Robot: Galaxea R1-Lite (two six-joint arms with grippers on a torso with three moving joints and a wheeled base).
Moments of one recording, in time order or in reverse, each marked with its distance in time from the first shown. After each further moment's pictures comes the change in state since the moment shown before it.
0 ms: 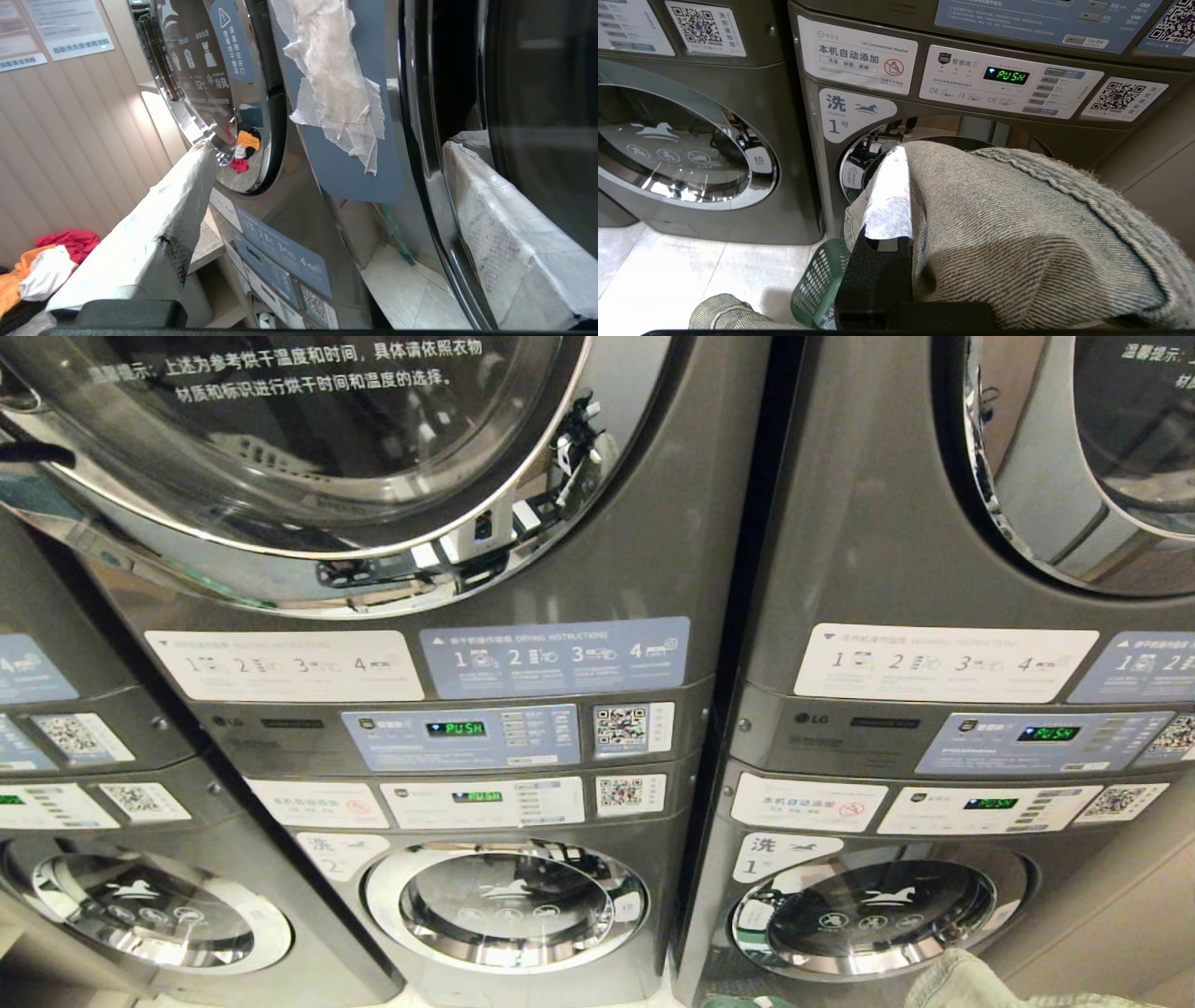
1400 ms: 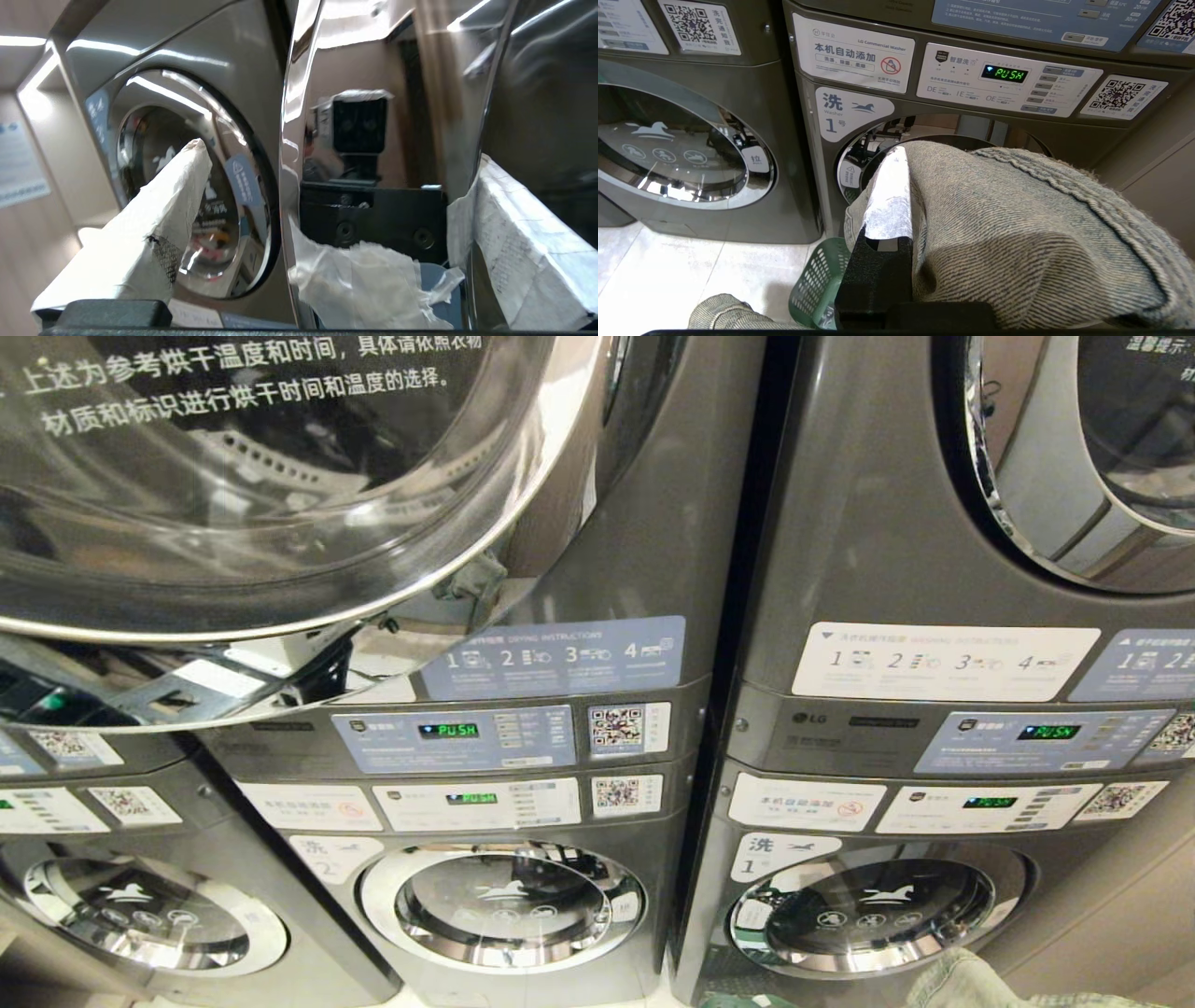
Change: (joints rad) left arm -0.226 -0.617 0.063 0.202 -0.212 0.241; right arm 0.000 0.000 0.000 0.000 -0.001 -0.002
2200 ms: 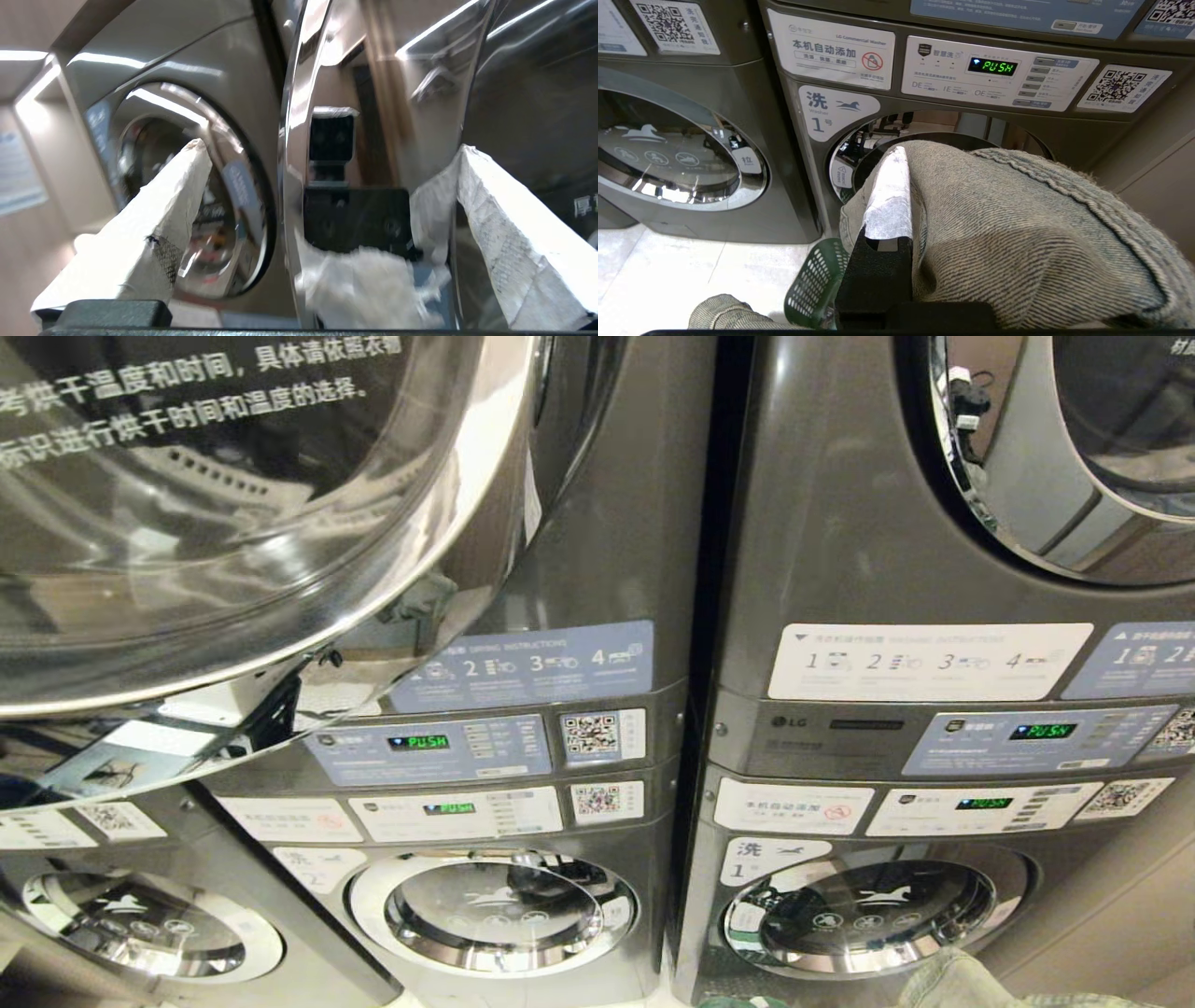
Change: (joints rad) left arm -0.027 -0.184 0.019 0.162 -0.006 -0.011; right arm 0.000 0.000 0.000 0.000 0.001 -0.002
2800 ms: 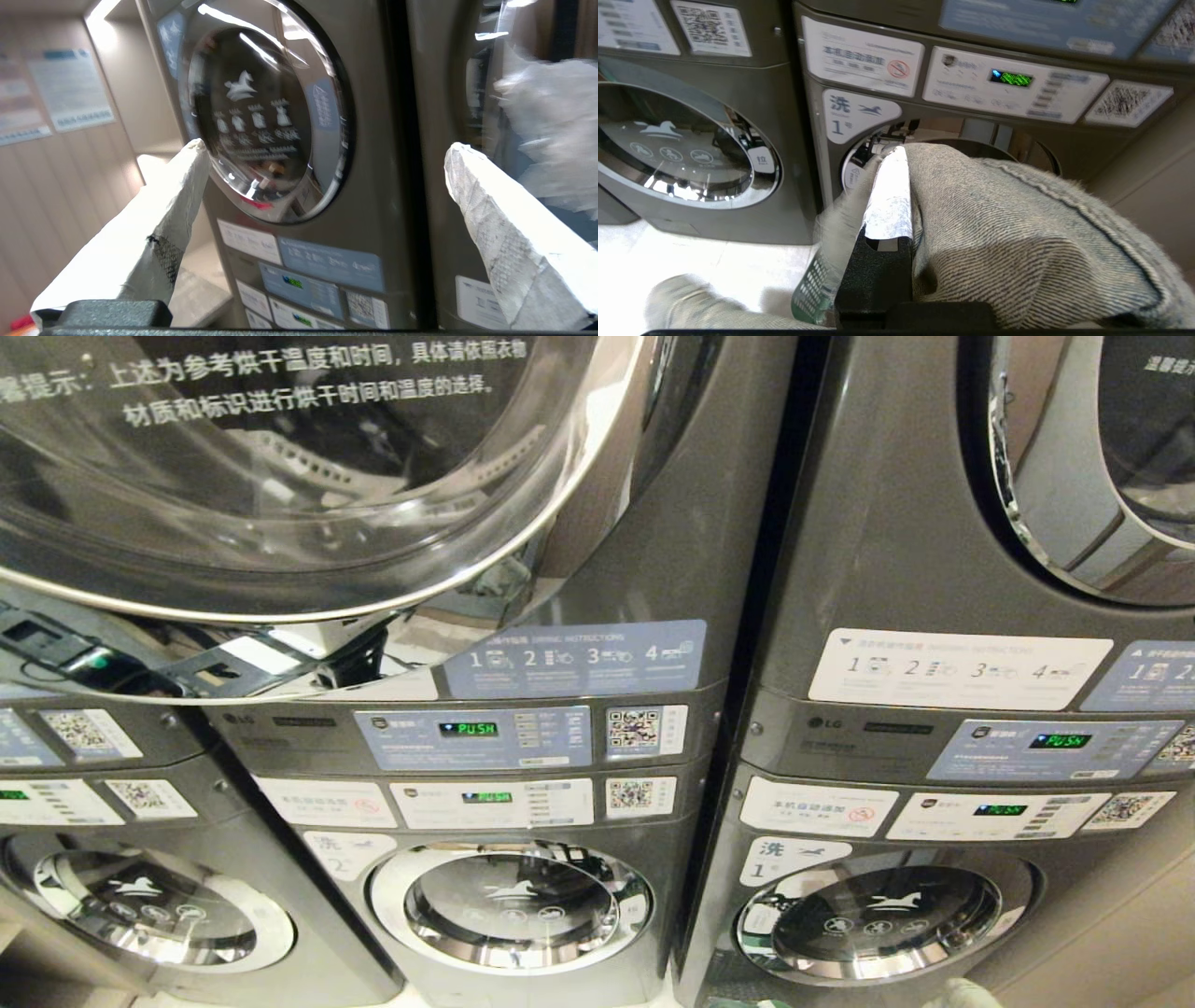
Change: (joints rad) left arm 0.006 -0.044 0.114 0.014 0.135 0.009; right arm -0.001 0.000 0.000 0.000 0.002 0.001
